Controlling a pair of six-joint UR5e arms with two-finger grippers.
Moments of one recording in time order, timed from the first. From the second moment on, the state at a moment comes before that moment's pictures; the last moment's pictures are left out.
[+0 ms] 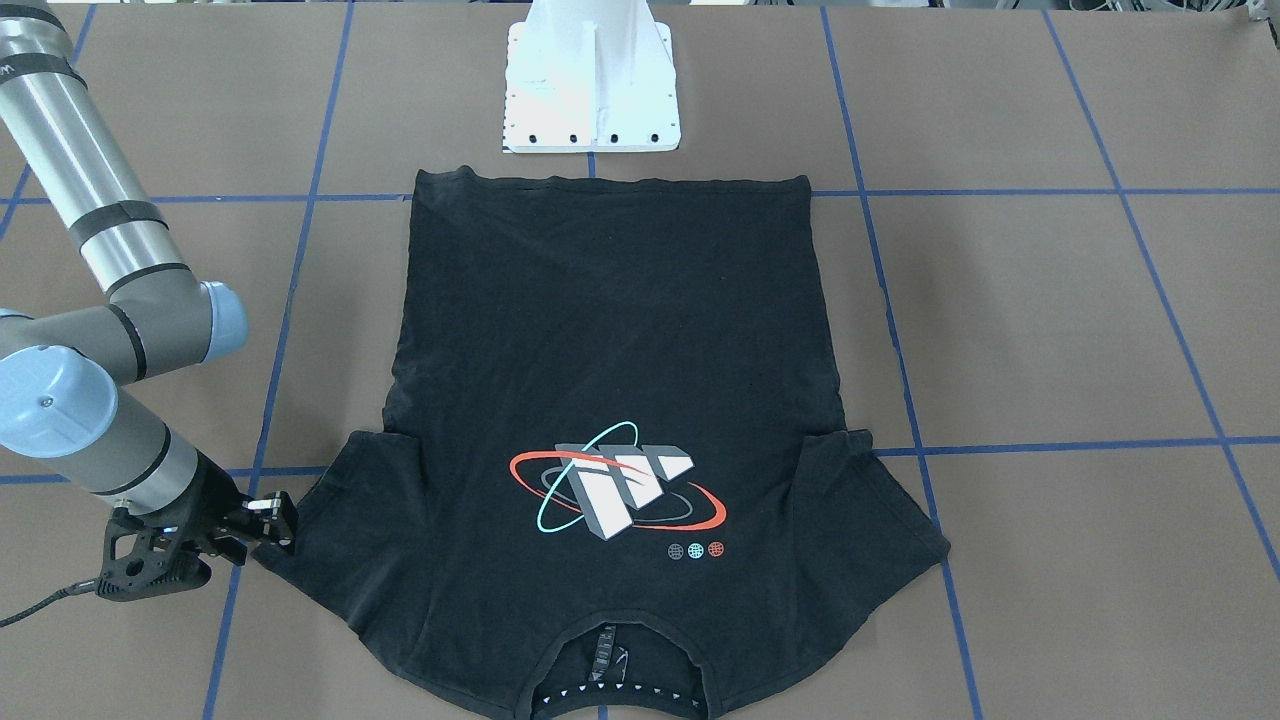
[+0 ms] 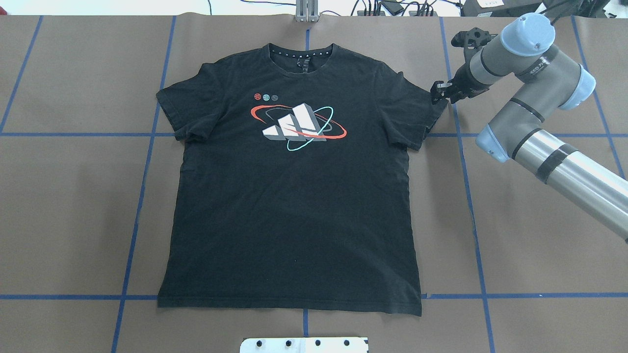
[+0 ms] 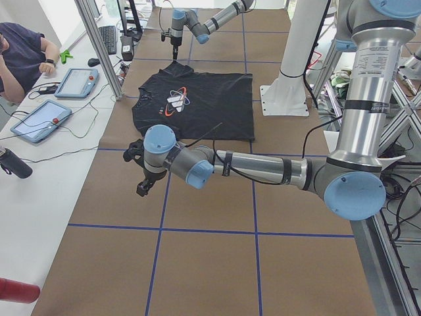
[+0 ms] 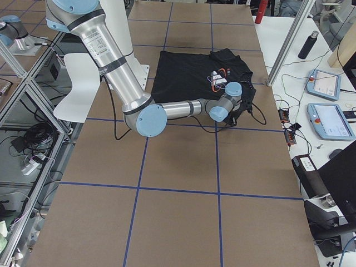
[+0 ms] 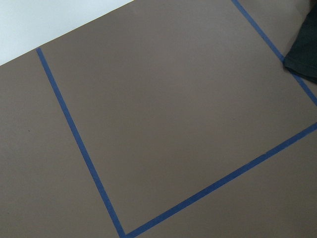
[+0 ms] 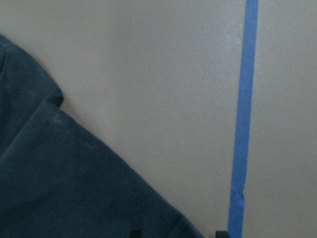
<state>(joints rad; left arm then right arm) -1.47 -1.68 -1.56 -2.02 -2.37 0.05 0.95 -0.99 1.08 -0.86 2.11 0.83</state>
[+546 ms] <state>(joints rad) -1.47 -1.68 -1.55 -2.02 -2.37 0.05 0.93 -0.99 1.08 -0.87 2.07 0.83</state>
